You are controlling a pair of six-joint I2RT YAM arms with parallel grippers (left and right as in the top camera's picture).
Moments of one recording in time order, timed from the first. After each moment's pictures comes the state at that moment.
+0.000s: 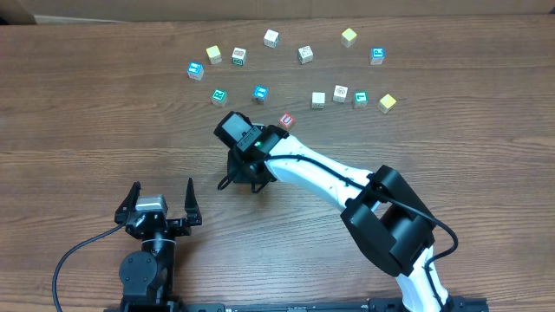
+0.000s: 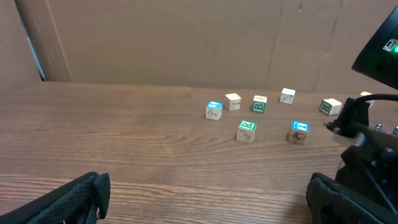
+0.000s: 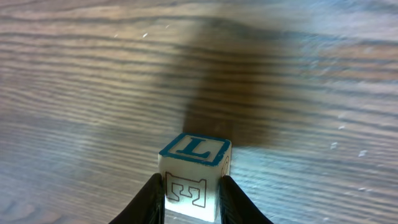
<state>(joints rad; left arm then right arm) -0.05 0.02 0.01 -0.07 -0.11 -0.04 0.85 2.14 1.61 -0.73 -0.07 0.84</state>
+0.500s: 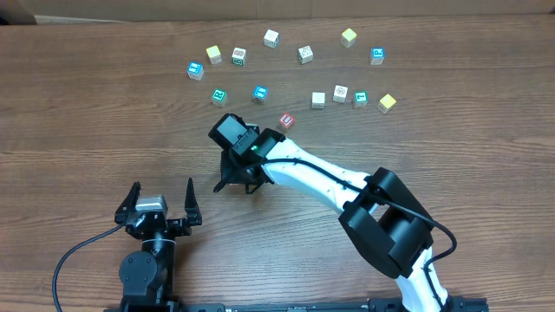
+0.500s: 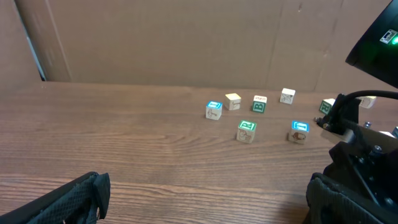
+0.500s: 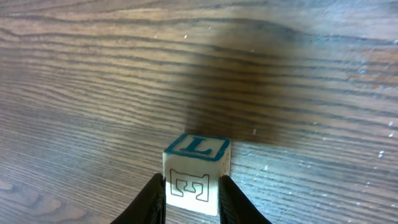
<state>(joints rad) -0.05 0.02 0.01 -0.07 -0.11 -0.04 0.87 2.14 1.61 -0.68 -0.08 0.85</state>
